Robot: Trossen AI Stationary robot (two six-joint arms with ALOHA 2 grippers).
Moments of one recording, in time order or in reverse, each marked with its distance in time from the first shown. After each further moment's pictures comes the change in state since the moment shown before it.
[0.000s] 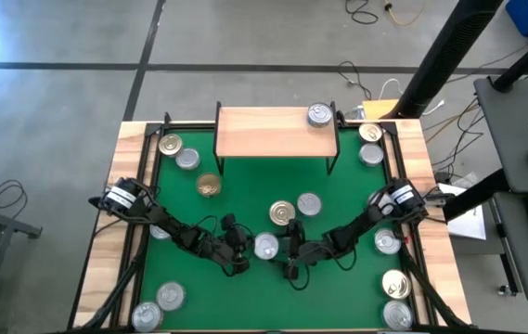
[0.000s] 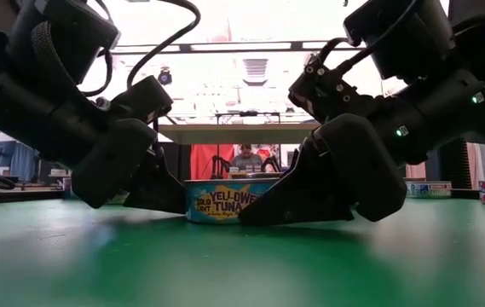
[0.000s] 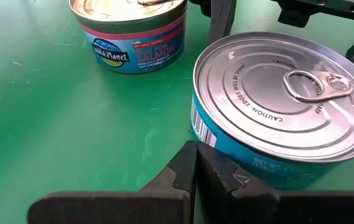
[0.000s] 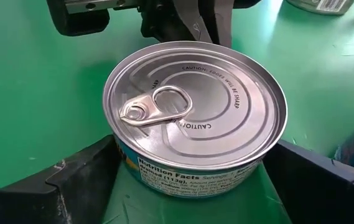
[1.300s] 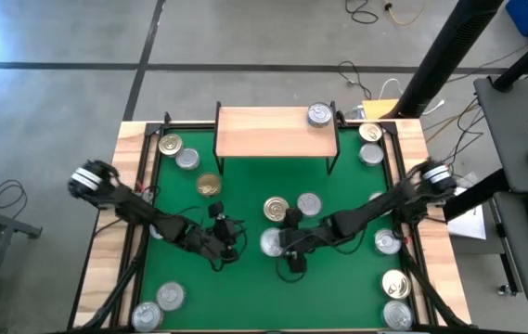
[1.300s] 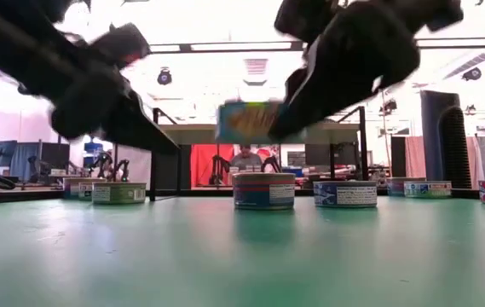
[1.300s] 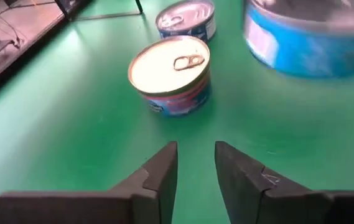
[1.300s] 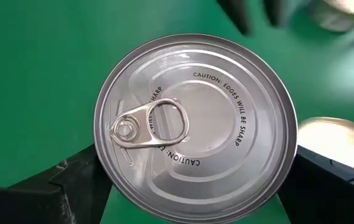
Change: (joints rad) left arm -0.035 -0.398 -0.028 -0.435 -0.120 0.134; right arm -0.052 -0.373 0.179 -0.807 -0.199 -0.065
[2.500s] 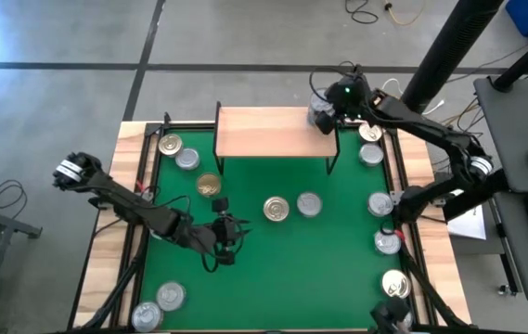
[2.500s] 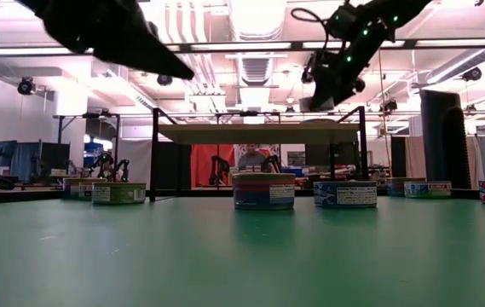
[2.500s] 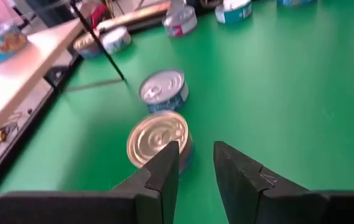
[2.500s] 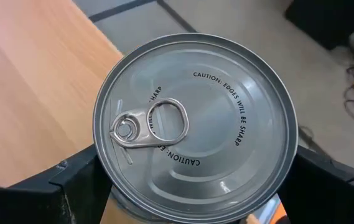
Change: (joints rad) left arm 0.014 -0.154 0.139 -0.151 0.100 0.260; right arm -1.100 -0.291 0.216 -0.432 -0.189 -0.283
